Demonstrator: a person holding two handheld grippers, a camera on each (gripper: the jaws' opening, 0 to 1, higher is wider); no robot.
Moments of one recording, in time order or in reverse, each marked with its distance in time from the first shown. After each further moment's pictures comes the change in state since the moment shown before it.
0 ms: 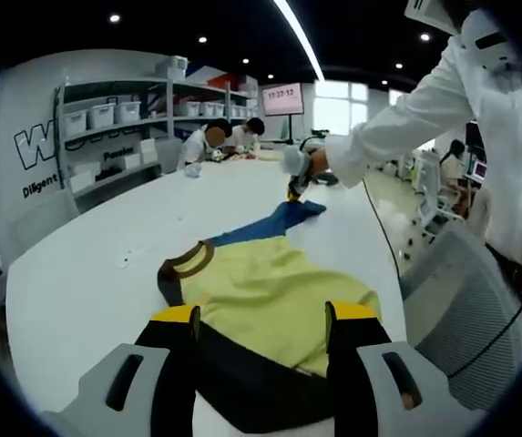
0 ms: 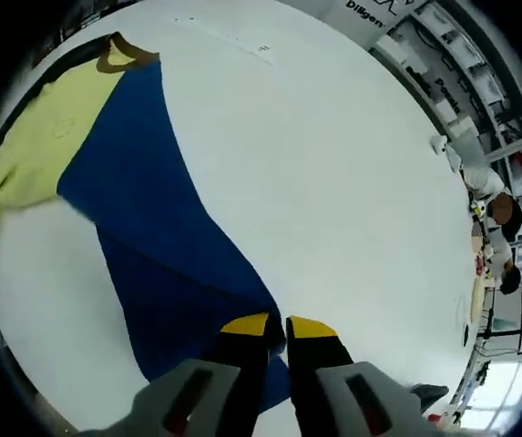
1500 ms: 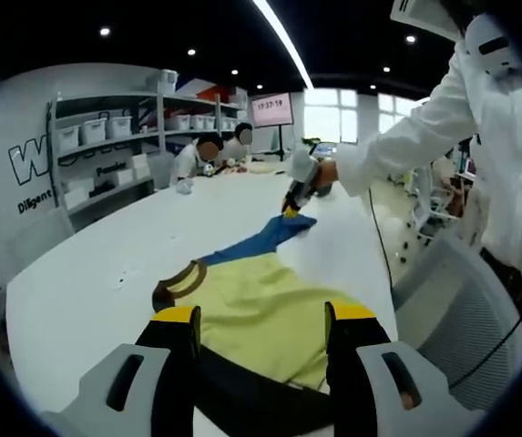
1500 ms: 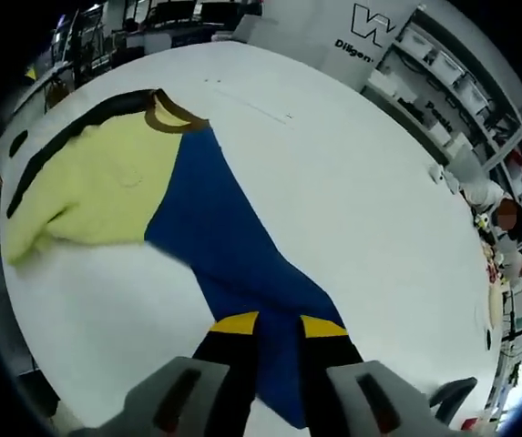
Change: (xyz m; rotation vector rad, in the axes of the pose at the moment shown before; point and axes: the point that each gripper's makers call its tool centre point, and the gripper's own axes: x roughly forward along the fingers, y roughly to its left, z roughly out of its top) left arm -0.007 -0.016 0.025 0.045 -0.056 -0.026; right arm -0.061 0.066 0.042 0.070 -0.262 0.092
